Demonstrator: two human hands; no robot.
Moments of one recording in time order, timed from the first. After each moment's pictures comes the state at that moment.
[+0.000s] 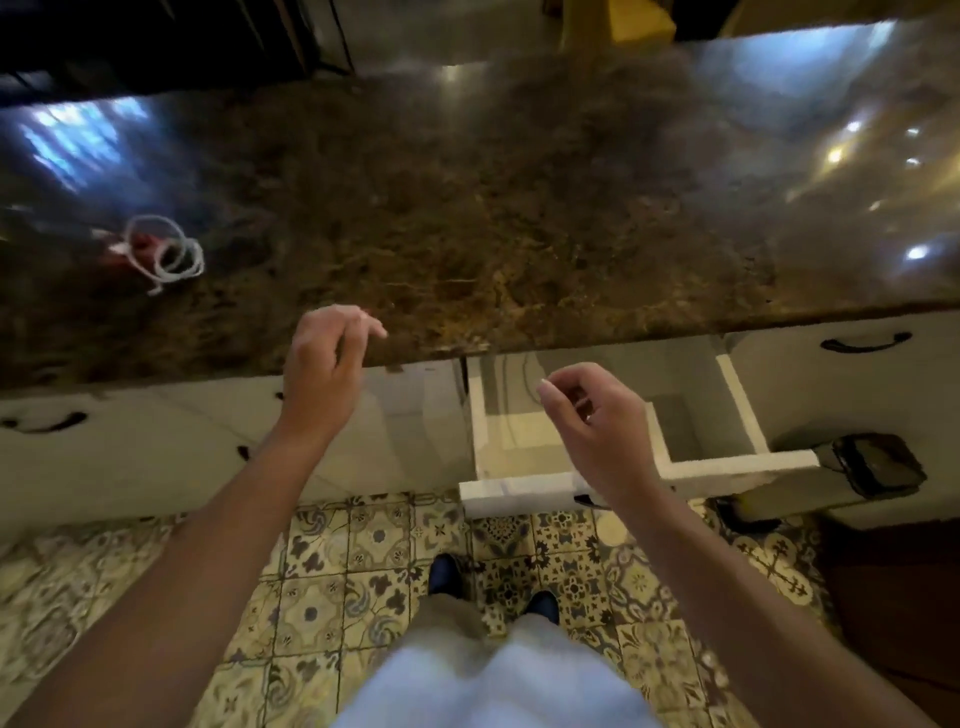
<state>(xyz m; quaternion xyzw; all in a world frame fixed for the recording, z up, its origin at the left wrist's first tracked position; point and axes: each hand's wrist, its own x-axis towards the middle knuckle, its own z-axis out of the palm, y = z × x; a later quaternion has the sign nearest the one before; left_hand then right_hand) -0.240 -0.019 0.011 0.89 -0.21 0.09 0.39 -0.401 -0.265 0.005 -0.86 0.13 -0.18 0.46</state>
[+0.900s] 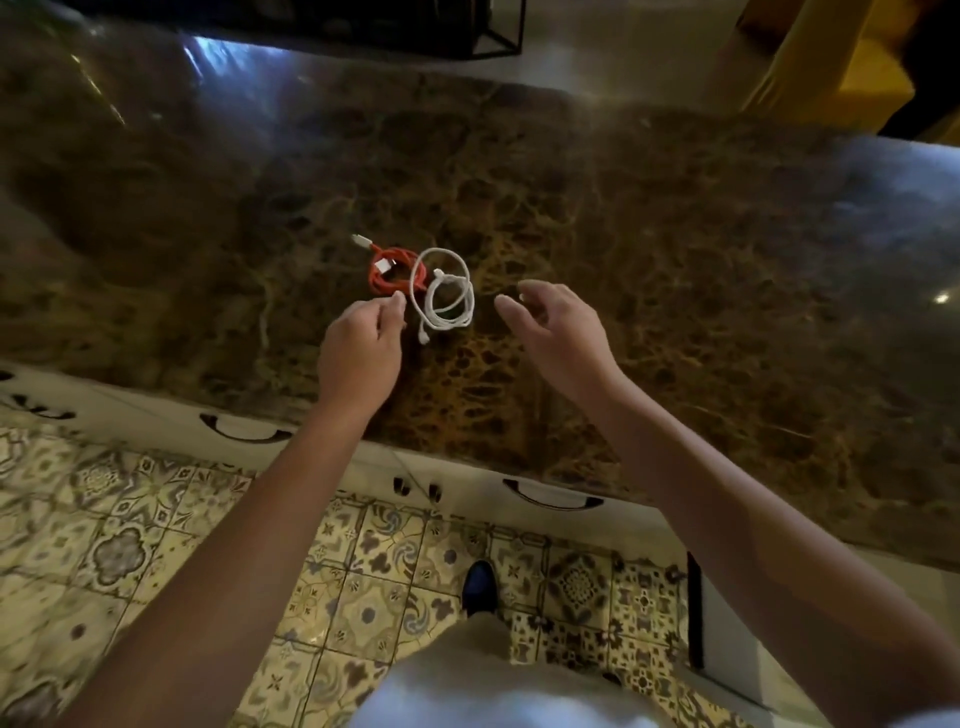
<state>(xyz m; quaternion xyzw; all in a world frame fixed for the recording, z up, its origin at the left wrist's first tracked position) -0.021 0.222 -0.001 0.92 0.04 0.06 0.38 -0.030 0.000 0.026 -0.92 0.04 0.01 0.38</state>
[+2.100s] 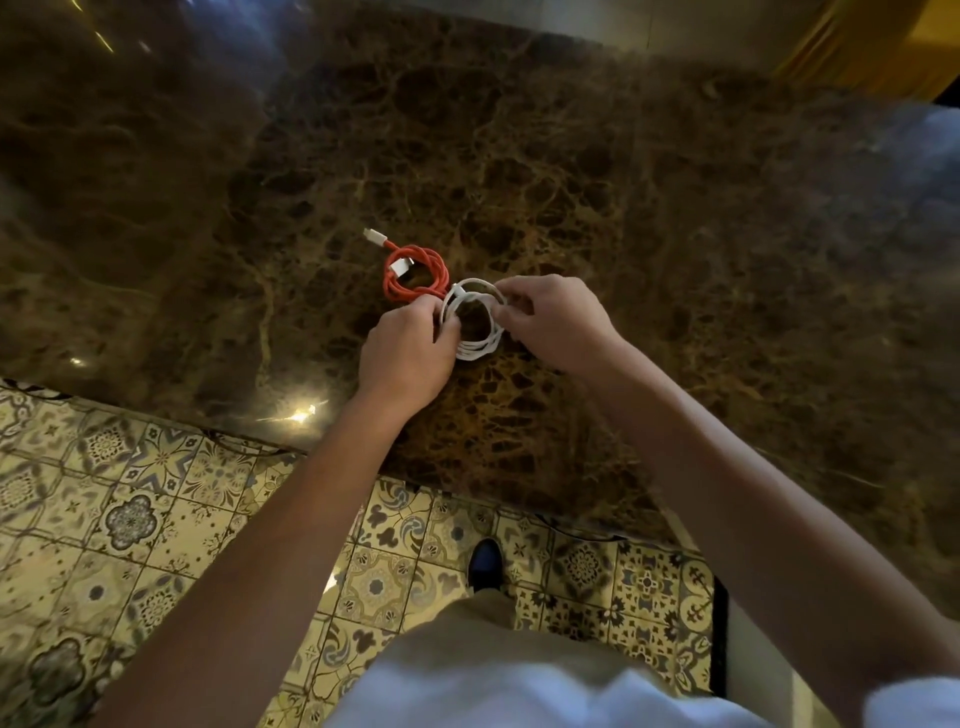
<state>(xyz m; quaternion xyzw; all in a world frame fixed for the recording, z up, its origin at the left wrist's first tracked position) 0.025 0.208 -0.009 0.95 -0.01 -0.04 0.30 0.044 0.027 0.013 -0.93 -0.03 0.12 0.34</state>
